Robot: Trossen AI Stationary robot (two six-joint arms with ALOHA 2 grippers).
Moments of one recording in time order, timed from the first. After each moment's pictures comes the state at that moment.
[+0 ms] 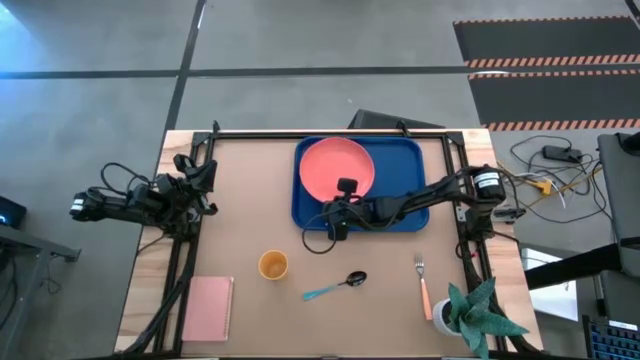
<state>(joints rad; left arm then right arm) -0.13 0.20 0.06 0.87 -0.58 0.35 0.03 1.89 1.09 -0.02 0.53 -0.17</state>
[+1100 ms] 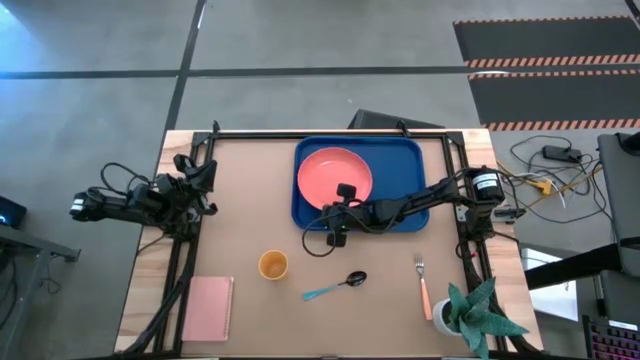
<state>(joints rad) -0.13 0.20 0.06 0.87 -0.58 0.35 0.05 1.90 1.09 -0.02 0.44 -0.05</state>
